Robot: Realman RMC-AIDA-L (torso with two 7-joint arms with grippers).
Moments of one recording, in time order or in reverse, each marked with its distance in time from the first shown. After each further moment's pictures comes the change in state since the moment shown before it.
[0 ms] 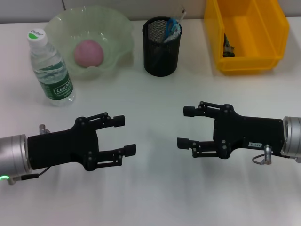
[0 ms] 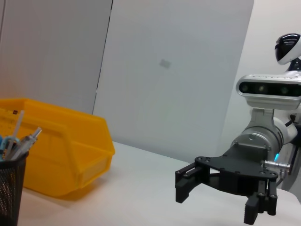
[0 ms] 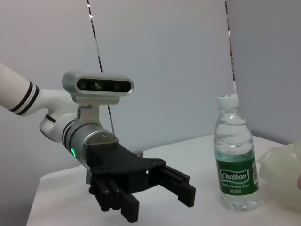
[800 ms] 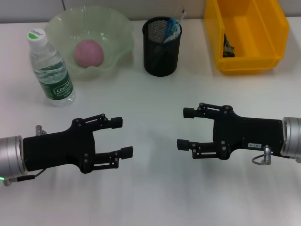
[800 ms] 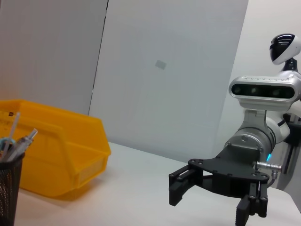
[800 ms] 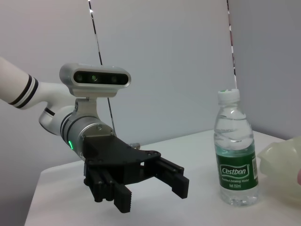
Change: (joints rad) left arm 0.007 0.007 0.001 0.007 0.004 0.022 0.000; right arm 0.005 -0.001 0.000 -0.002 -0.013 0.008 0.002
